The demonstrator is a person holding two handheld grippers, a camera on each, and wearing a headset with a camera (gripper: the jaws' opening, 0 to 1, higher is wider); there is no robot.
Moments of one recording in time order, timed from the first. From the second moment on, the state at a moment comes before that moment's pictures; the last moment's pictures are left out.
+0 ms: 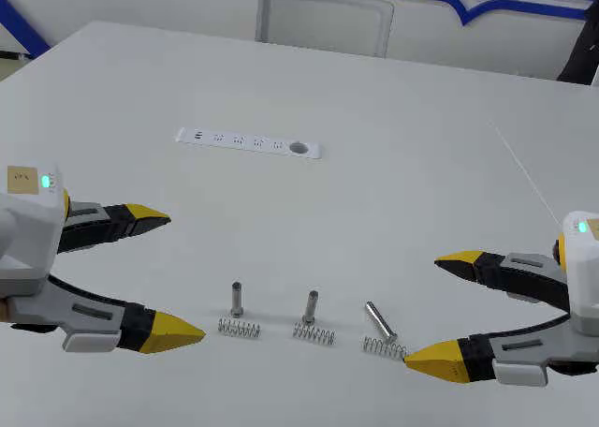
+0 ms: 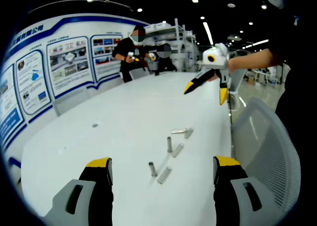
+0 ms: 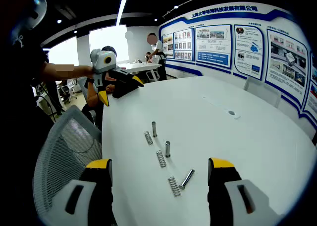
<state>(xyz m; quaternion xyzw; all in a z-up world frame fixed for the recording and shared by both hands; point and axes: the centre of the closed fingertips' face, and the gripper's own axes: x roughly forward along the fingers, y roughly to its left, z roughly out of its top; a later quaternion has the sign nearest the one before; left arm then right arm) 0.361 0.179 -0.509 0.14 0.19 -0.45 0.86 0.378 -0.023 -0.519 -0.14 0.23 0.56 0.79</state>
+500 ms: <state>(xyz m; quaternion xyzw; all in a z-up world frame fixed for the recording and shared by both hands) 0.361 0.179 -0.512 0.14 0.20 -0.45 0.86 0.379 -0.025 -0.522 -0.14 0.23 0.56 0.79</state>
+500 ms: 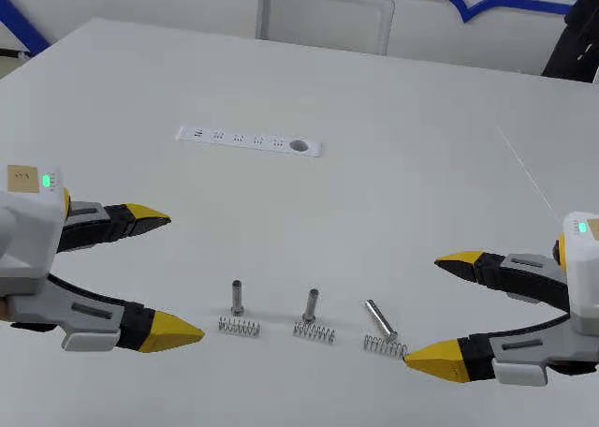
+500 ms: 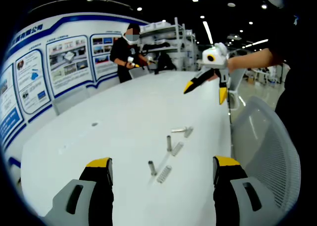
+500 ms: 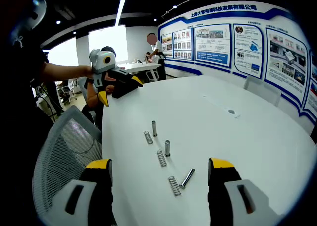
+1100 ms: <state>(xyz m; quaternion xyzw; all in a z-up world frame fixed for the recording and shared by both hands) 0.362 0.182 -0.521 0.14 0.21 -0.45 0.86 0.382 -0.025 -0.532 -0.14 0.24 0.55 0.79</state>
